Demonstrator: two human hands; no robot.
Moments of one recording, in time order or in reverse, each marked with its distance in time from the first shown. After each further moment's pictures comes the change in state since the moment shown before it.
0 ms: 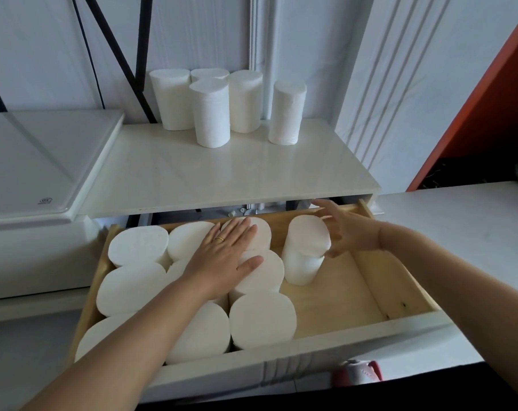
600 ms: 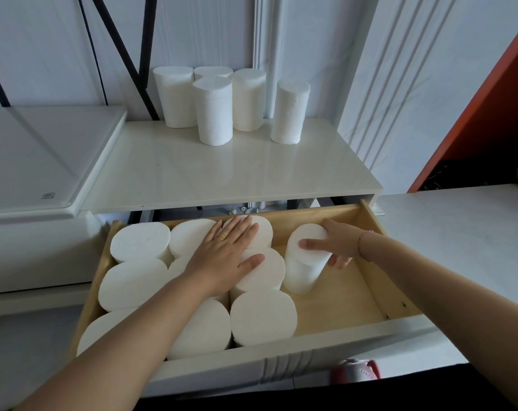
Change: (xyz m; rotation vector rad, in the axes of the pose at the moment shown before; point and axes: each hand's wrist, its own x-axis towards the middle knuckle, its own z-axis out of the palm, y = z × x) left_hand 0.000 0.000 0.000 0.006 0.012 0.000; right_hand 0.008 -0.019 0.024 0.090 -0.027 0.365
